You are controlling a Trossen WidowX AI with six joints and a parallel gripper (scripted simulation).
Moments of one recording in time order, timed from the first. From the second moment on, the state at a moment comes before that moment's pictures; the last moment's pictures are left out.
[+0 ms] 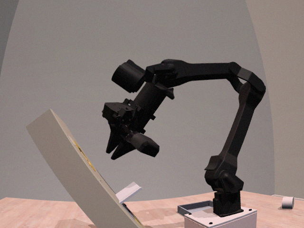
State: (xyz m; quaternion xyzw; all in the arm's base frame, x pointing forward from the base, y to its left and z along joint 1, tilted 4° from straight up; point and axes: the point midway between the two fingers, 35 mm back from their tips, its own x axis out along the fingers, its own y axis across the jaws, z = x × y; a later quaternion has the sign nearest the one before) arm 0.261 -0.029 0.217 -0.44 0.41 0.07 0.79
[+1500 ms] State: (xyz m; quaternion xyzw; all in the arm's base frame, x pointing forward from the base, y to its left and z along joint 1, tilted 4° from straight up) arm 0.281 0.061 0.223 -0.55 0.17 0.21 0.79
